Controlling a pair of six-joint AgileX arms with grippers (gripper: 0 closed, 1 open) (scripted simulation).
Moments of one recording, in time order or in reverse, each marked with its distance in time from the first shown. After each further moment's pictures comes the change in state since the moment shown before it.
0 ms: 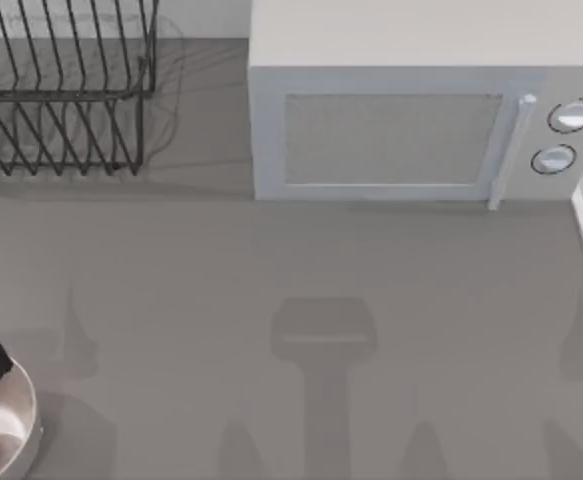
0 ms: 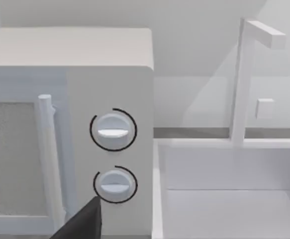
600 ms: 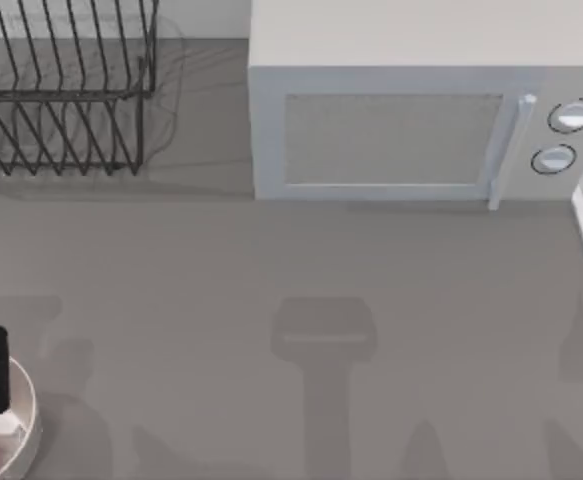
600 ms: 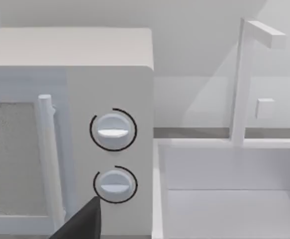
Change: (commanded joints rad) left arm 0.031 0.623 0.406 -0.588 0.001 0.038; right arm 0.000 0.000 0.000 0.000 0.000 0.000
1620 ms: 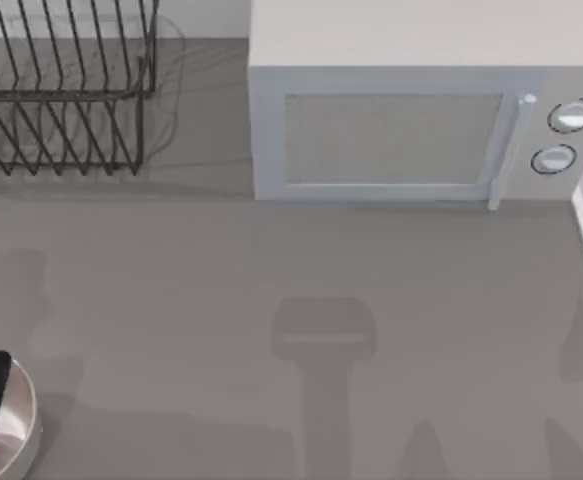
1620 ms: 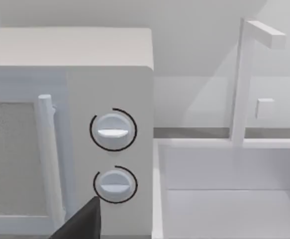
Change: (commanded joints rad) left arm 0.023 0.584 0.347 -0.515 0.000 0.034; right arm 0.000 0.000 0.000 0.000 0.000 0.000
